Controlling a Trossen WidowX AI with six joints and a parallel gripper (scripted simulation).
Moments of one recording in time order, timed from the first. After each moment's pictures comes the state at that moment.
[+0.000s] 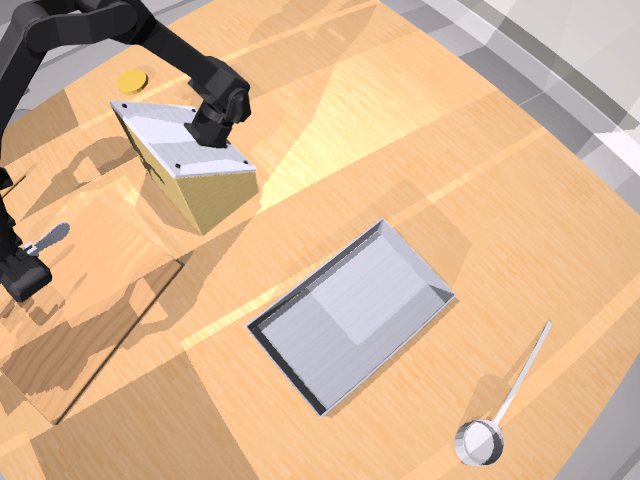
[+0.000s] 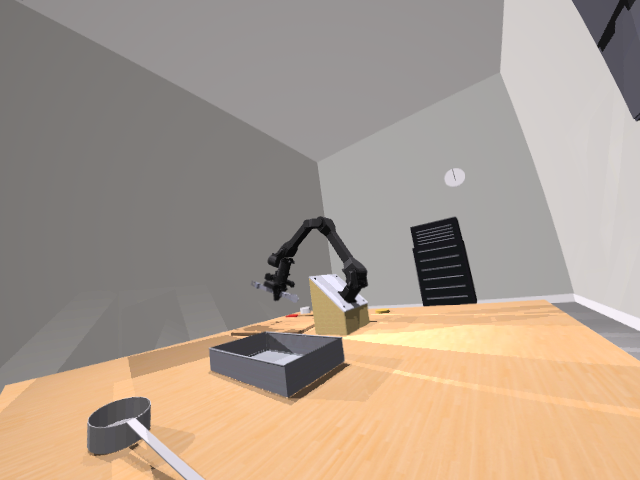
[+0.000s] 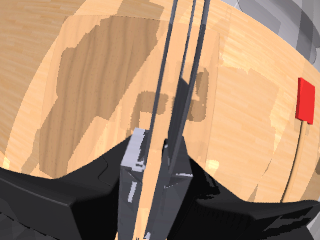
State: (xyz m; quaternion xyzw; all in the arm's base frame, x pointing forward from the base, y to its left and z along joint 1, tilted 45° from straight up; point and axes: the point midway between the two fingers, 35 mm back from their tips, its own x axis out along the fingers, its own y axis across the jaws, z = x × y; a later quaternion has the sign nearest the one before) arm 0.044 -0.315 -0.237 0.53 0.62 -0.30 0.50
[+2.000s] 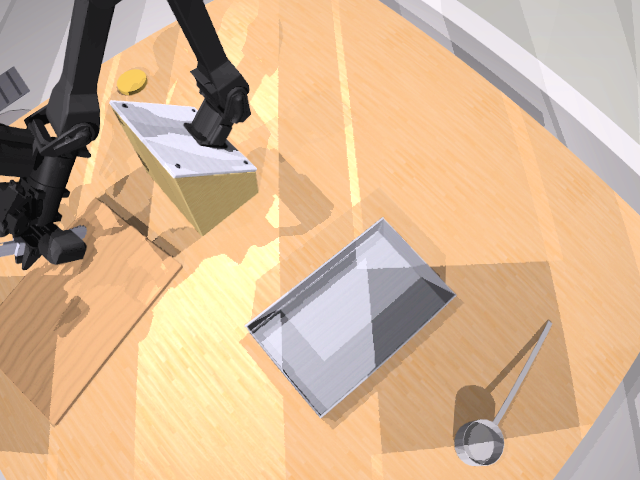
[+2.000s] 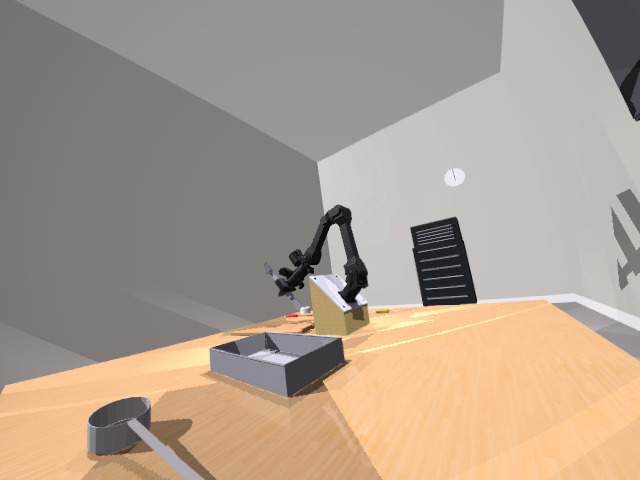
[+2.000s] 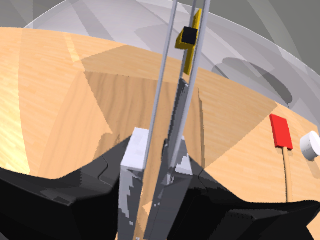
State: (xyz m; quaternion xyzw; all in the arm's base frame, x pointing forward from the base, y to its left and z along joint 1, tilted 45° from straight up) arm 0.038 -0.289 -0.199 0.42 0.47 -0.43 0.64
